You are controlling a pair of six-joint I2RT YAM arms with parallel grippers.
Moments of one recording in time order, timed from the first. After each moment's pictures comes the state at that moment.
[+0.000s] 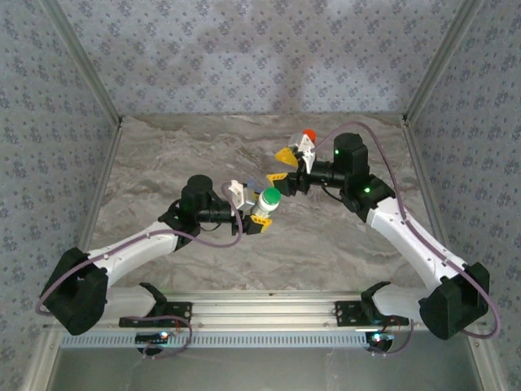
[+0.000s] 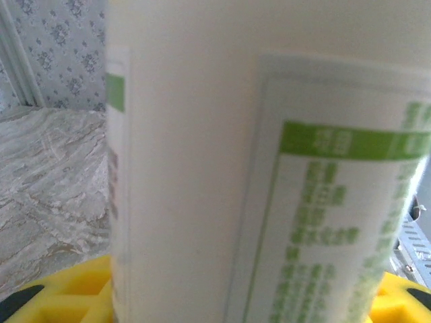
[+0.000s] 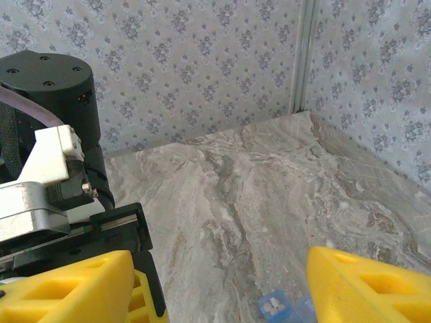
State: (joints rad) left arm -0.68 1.25 0.67 0.35 0.82 0.14; right arm 0.50 1.21 1.07 -0.10 -0.72 -0.15
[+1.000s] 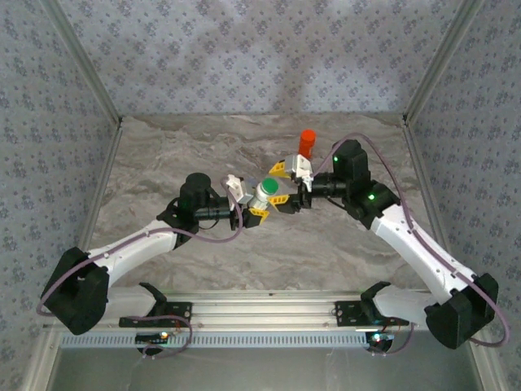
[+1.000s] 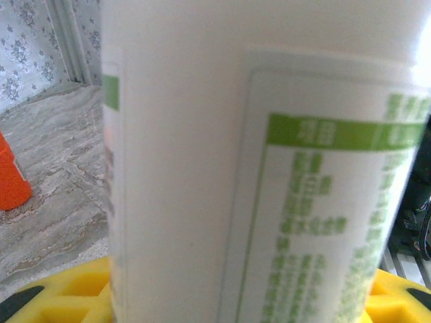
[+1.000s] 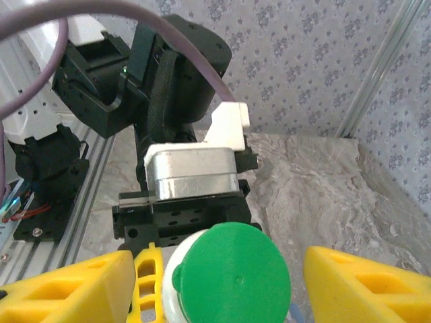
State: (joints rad) left arm -0.66 1.25 0.68 0.32 0.72 0.12; right arm 0.54 1.15 1.07 -0.25 -0.85 -0.45
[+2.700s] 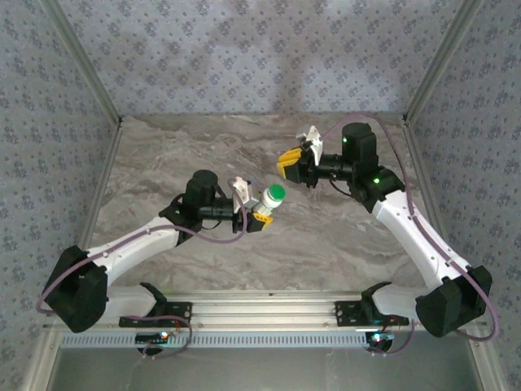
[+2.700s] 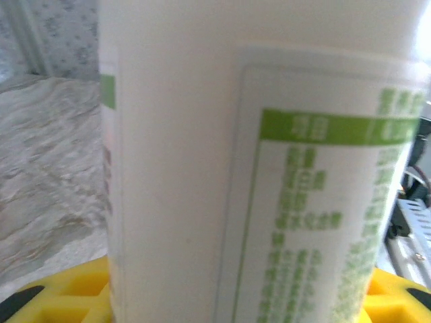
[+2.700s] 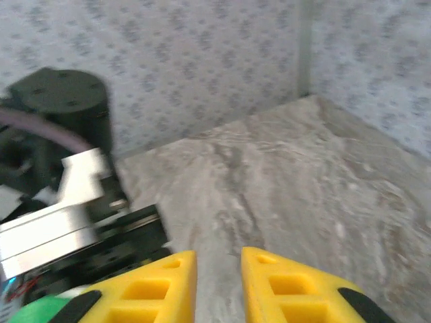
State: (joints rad) left arm -0.69 1.26 0.75 0.17 0.78 0.20; right arm 0.41 1.23 1.18 -0.28 -0.79 -0.12
